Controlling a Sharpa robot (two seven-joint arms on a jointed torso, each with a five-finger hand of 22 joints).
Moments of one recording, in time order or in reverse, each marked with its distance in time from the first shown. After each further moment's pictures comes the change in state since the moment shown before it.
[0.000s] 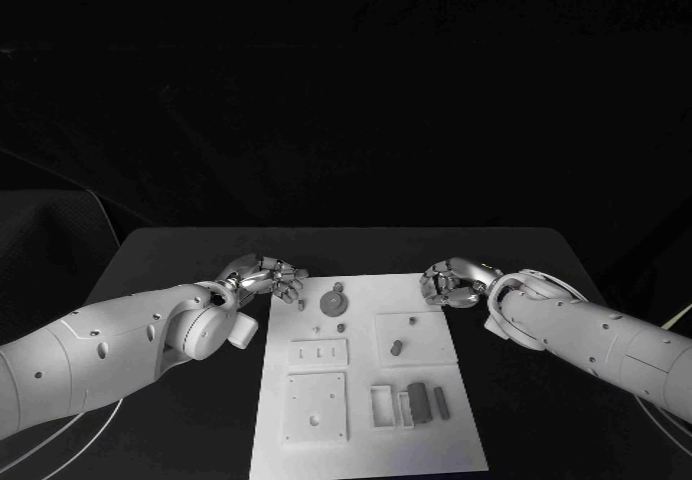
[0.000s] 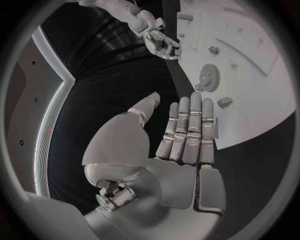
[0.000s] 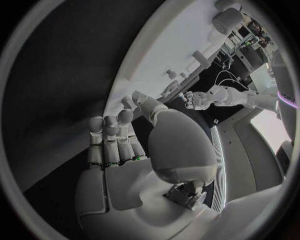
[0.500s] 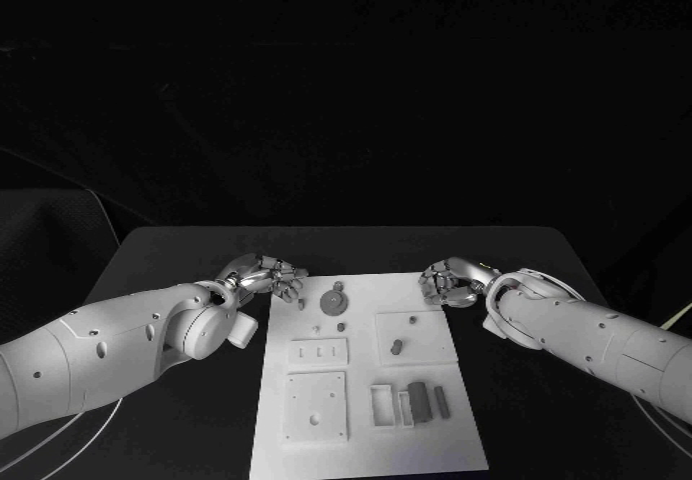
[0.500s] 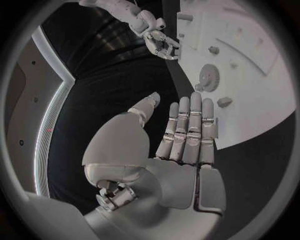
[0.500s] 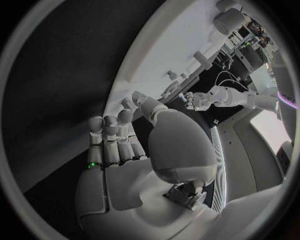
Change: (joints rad) left arm 0.001 -0.002 0.000 0.003 0.000 0.000 0.000; left_hand 0.000 0.000 0.000 0.000 0.000 0.000 0.000 0.000 0.000 0.000 0.000 -0.004 0.000 0.000 0.000 0.000 0.000 0.000 0.000 0.000 0.000 0.000; right arm 0.000 0.012 -0.001 -0.013 -0.004 0.000 0.000; right_hand -0.001 0.001 0.001 0.001 0.000 0.009 0.005 0.005 0.003 0.000 0.000 0.001 0.000 -0.003 0.003 0.000 0.000 -0.015 0.000 0.000 0.000 0.000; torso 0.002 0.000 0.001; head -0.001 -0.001
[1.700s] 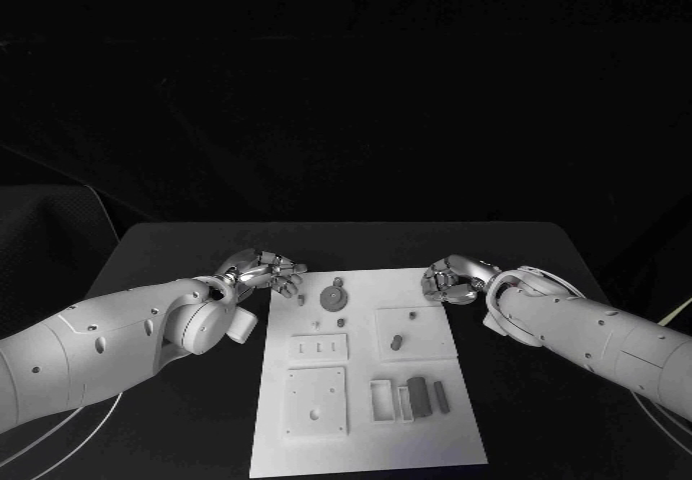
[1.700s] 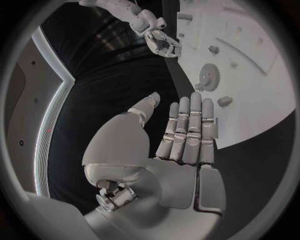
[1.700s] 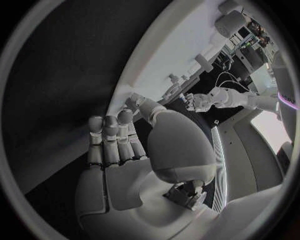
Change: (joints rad) left arm 0.001 -0.002 0.001 -0.001 -0.001 0.000 -0.001; left_hand 0.000 0.000 0.000 0.000 0.000 -0.001 0.001 0.000 -0.001 0.000 0.000 0.000 0.000 0.000 0.000 0.000 0.000 0.000 0.000 0.000 0.000 -0.001; right arm -0.005 -0.002 -0.002 -0.002 -0.002 0.000 0.001; right_hand 0.000 0.026 0.008 0.003 0.000 0.090 0.025 0.047 0.024 -0.004 -0.004 0.015 -0.001 0.000 0.000 0.012 0.001 0.000 0.000 0.000 0.000 0.000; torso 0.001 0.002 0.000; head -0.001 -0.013
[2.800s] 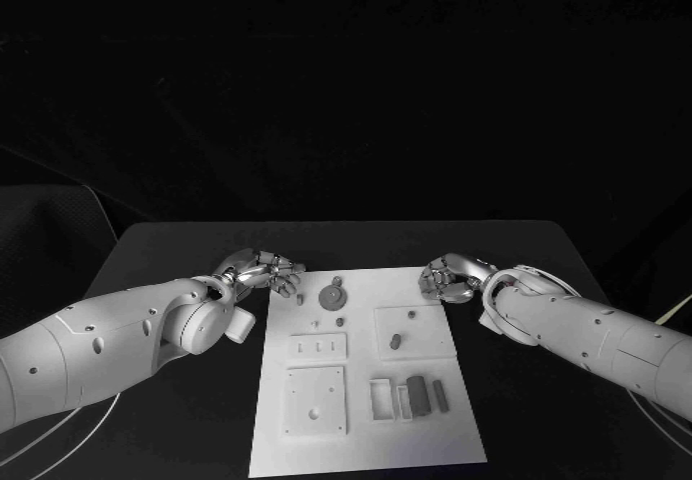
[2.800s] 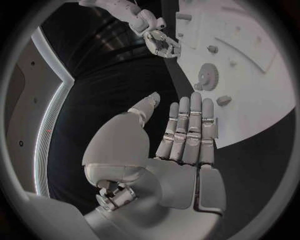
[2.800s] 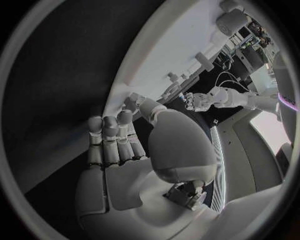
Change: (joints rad) left arm 0.000 0.000 0.000 -0.001 -0.004 0.001 -0.003; left_hand 0.005 -0.003 0.001 -0.001 0.000 0.000 0.000 -0.004 0.000 0.000 0.000 -0.001 -0.001 0.000 0.000 -0.004 0.001 0.000 0.000 0.000 -0.004 0.000; right arm 0.000 0.000 0.000 0.013 0.001 -0.020 -0.005; right_hand 0.014 0.031 0.073 -0.001 -0.007 0.063 0.025 0.022 0.014 0.000 0.000 0.018 -0.010 0.000 0.000 0.012 0.000 0.000 0.004 -0.004 0.000 -0.002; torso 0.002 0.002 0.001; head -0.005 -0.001
